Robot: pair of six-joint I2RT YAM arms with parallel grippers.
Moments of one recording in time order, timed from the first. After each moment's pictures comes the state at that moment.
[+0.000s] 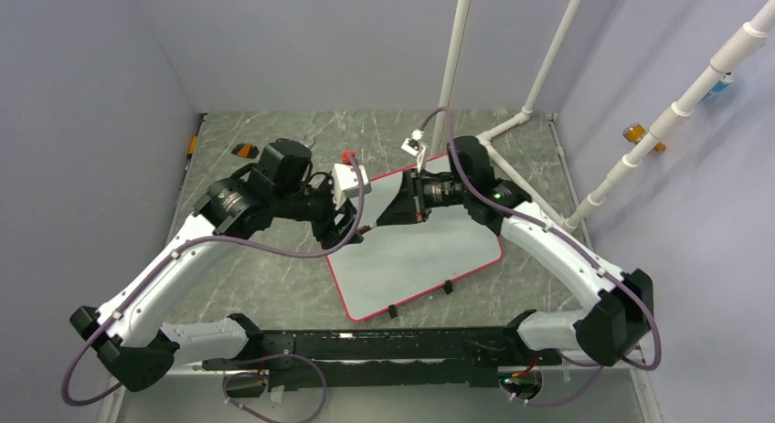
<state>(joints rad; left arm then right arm) -0.71 1.18 1.40 -0.91 0.51 0.32 0.62 1.32 1.13 -0.29 -0.89 0.54</state>
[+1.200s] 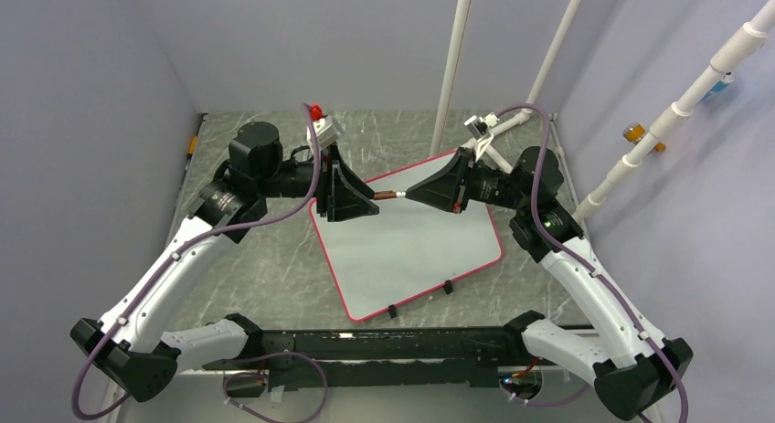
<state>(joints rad) -0.57 1.12 1.30 -0.36 0.90 -0.29 0.46 0.98 1.02 0.04 -0.87 0.72</state>
